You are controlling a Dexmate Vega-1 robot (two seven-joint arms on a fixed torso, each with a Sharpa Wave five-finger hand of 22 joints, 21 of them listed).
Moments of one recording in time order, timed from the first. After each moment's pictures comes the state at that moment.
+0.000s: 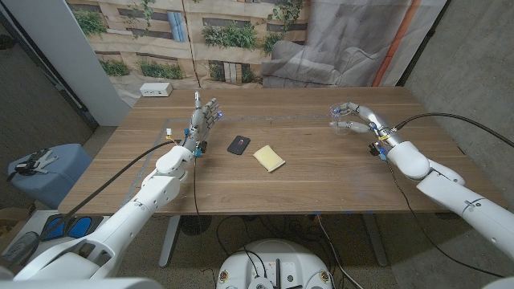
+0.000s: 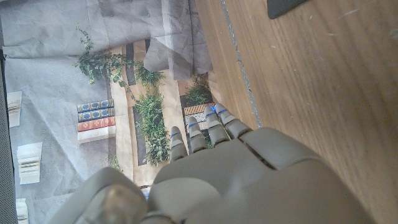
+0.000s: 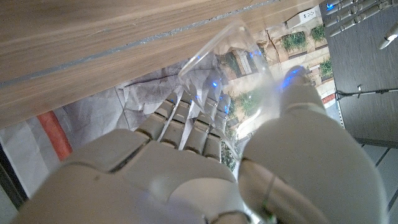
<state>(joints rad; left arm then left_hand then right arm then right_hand) 0.84 0.51 0.37 -1.30 -0.65 -0.29 -0.03 0.00 0.06 -0.22 0.16 0.23 0.09 -0.17 0.20 0.19 0.15 -0.09 0.19 0.18 0.21 0.02 0.18 0.18 0.14 -0.04 0.21 0.19 -0.91 -0.85 -0.38 -1.44 -0.02 0.41 -0.15 0.82 -0.08 0.34 -0.16 0.20 0.43 -0.08 0.82 0.27 0.64 -0.15 0.55 0.52 0.32 -0.04 0.46 0.42 0.29 0.00 0.19 0.16</state>
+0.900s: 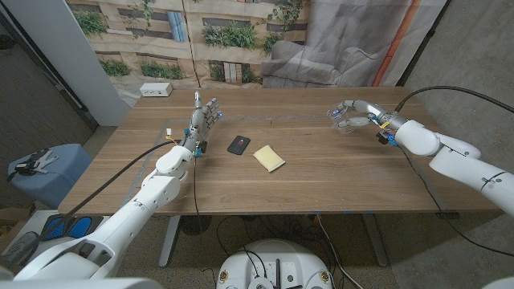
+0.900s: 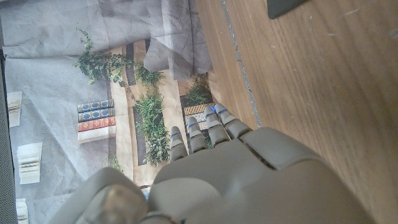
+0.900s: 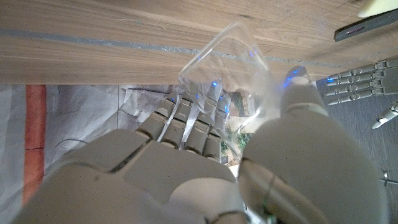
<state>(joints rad) 0.84 0.51 0.37 -1.30 -0.65 -0.29 -0.03 0.00 0.06 -0.22 0.16 0.23 0.09 -0.17 0.20 0.19 0.15 -0.09 0.19 0.18 0.21 0.02 0.18 0.18 0.14 -0.04 0.21 0.19 -0.81 -0.99 -0.43 -1.56 -0.16 0.22 0.04 0.82 -0.08 0.33 -0.16 0.21 0.43 -0.08 0.83 0.26 0.65 -0.14 0.57 0.54 0.35 -0.04 0.48 0.44 0.29 0.00 0.19 0.16</state>
